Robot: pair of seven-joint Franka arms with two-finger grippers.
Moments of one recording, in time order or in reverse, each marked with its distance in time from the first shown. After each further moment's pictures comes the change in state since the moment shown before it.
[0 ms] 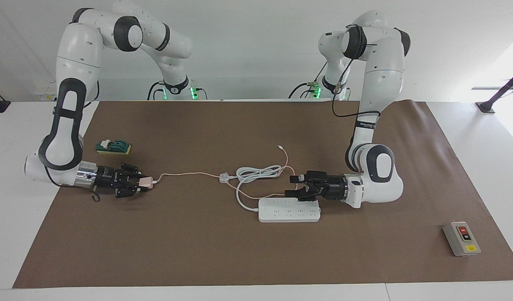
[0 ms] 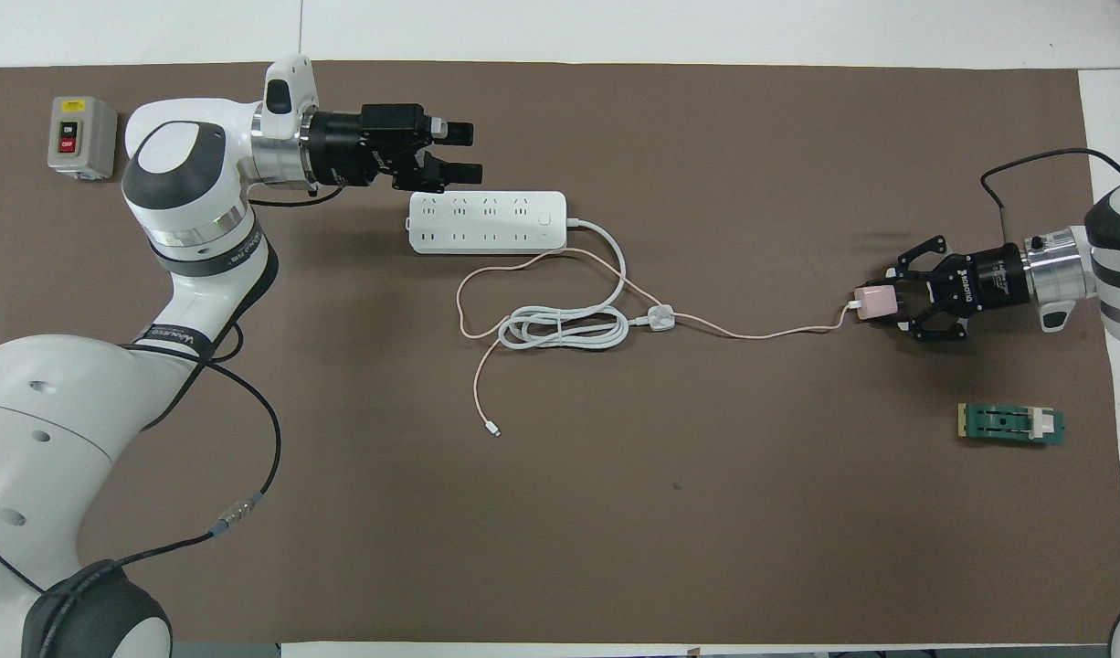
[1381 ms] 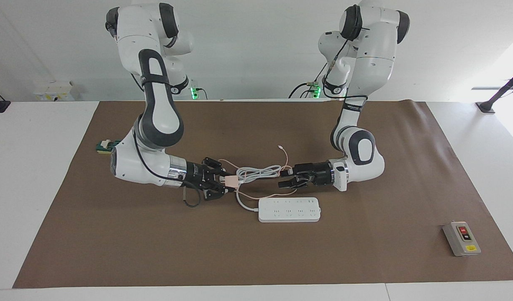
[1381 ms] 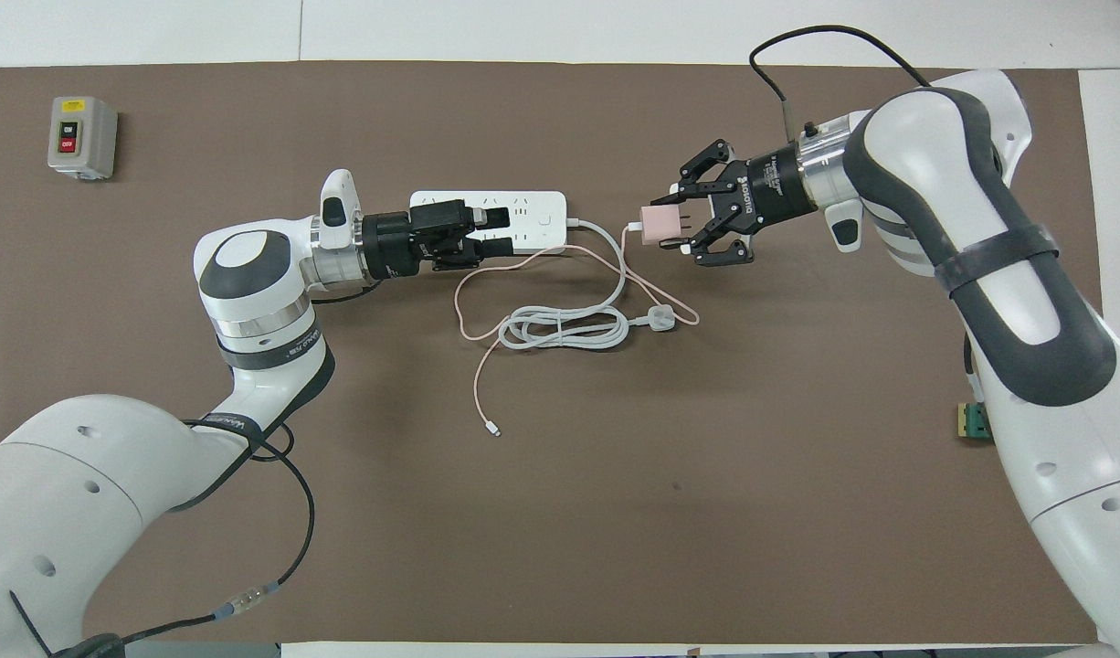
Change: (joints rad) left arm -0.042 -0.183 0.002 -0.284 -0.081 0.175 0.019; right arm 0.499 -0.063 0.076 0.126 0.175 0.313 0.581
